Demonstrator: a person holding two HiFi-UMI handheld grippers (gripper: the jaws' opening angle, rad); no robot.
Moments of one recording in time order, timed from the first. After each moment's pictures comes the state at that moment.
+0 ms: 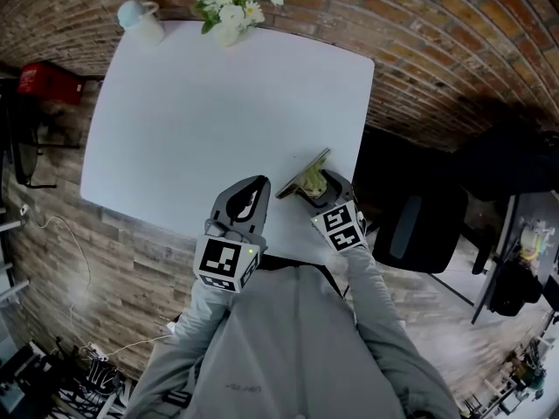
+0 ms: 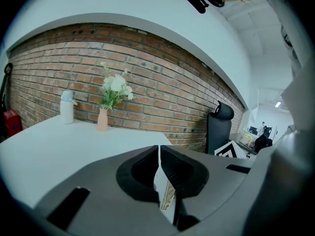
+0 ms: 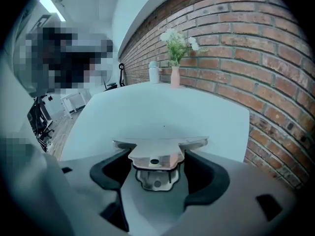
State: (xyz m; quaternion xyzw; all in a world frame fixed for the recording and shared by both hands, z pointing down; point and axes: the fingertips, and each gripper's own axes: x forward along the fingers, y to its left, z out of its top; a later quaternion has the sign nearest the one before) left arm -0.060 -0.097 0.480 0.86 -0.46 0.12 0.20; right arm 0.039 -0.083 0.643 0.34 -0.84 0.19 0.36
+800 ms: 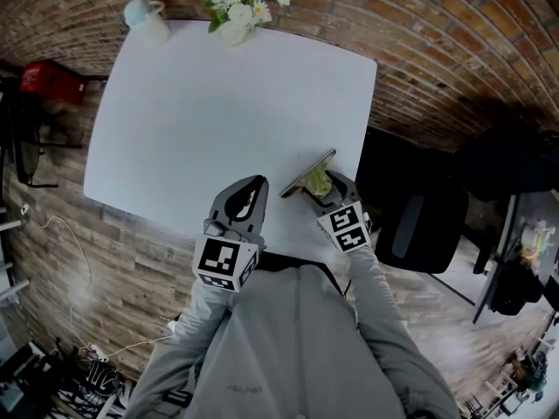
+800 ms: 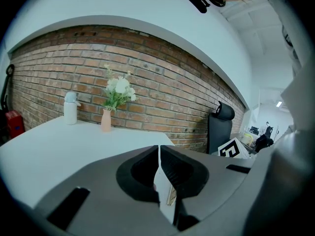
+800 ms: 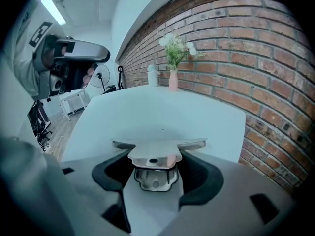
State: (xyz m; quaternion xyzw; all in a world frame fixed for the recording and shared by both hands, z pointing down) left arm -0.074 -0.093 0.478 0.85 -0.47 0.12 0.20; right arm 0.041 -0.084 0.633 0.36 -0.85 0.18 0.35
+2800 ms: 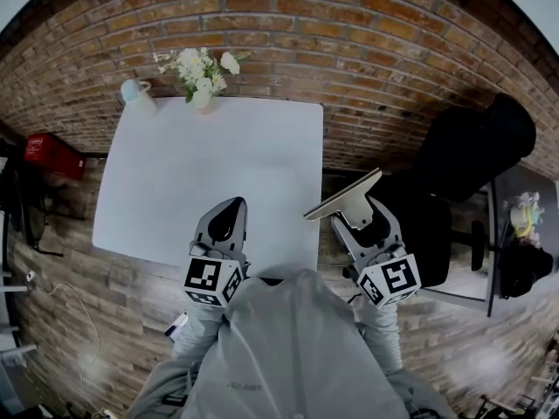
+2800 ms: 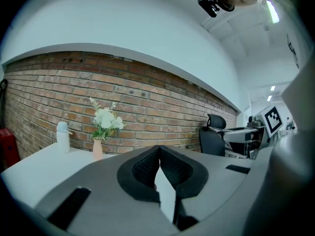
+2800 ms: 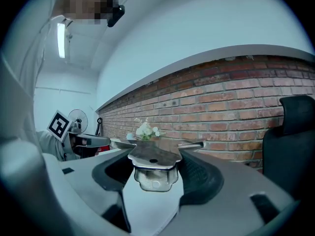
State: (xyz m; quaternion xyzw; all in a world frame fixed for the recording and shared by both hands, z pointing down) left arm -0.052 -0.078 0.383 0.88 -0.45 0.06 0.11; right arm 0.147 -0.037 0.368 0.53 -0.84 0.06 0.07
